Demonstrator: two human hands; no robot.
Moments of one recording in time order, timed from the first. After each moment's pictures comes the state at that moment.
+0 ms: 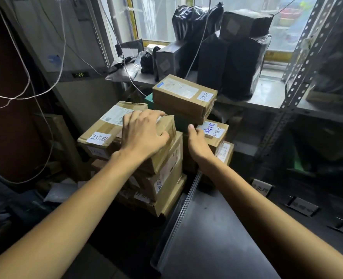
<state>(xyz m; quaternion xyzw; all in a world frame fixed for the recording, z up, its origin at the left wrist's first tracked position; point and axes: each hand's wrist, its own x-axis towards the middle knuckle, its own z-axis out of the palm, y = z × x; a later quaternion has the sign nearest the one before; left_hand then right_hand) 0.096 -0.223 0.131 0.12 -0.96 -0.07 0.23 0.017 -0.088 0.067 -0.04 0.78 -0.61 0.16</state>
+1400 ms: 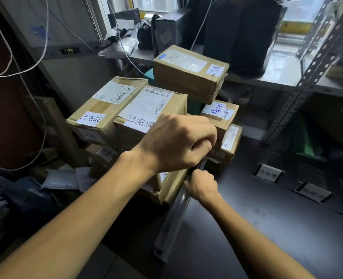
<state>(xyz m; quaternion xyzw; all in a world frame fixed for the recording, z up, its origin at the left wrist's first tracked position) 0.129 -0.178 0.134 -0.26 -0.92 -0.16 0.25 0.068 -0.079 -0.073 -0.11 0.96 -0.16 0.18</state>
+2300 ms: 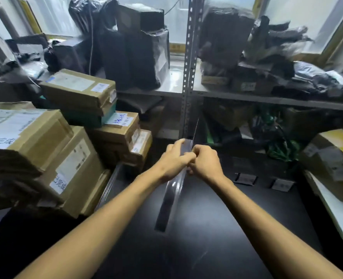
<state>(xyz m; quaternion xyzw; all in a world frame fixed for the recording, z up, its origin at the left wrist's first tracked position) 0.072 0.084 0.061 -0.02 -0.88 -0.46 -0.15 0.056 0.213 0.036 0.02 0.91 -0.41 0.01</state>
